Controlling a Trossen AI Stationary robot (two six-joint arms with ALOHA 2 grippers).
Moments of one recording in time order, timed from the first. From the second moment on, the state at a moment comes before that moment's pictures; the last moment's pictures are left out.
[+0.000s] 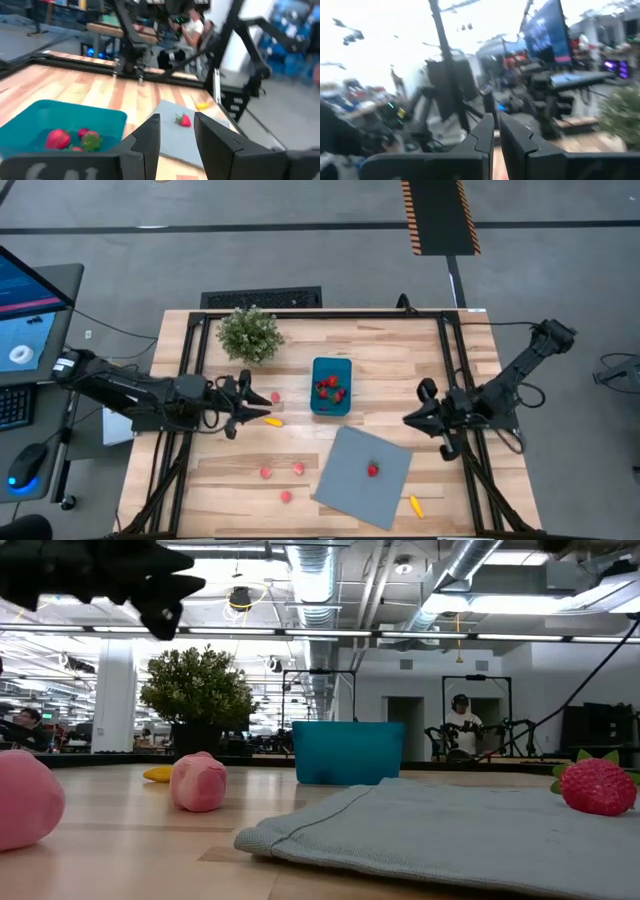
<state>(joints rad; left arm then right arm) -0.17 0.77 0.25 0.49 -0.03 -0.23 0.73 0.72 0.37 0.64 0.54 0.05</state>
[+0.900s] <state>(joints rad) -0.16 1.77 1.08 0.07 0.22 0.14 0.98 0.71 0.32 0.79 0.55 -0.07</state>
